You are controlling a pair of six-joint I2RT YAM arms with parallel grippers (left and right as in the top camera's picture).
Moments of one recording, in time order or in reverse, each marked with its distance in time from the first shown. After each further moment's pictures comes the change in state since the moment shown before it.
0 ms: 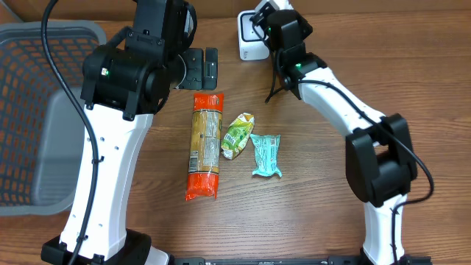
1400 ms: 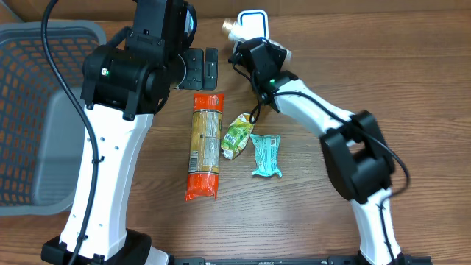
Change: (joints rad) left arm 0.000 0.000 0.000 0.000 0.000 0.000; right arm 0.105 0.047 -0.005 -0.276 0.045 -0.089
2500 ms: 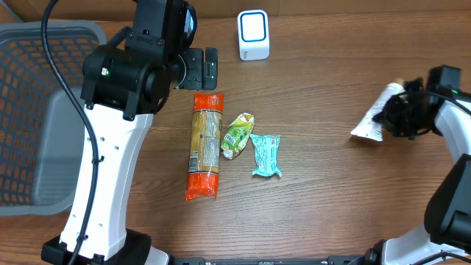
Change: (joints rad) left arm 0.000 0.000 0.000 0.000 0.000 0.000; right arm -0.861 -0.452 -0.508 -0.546 -0.996 1.069
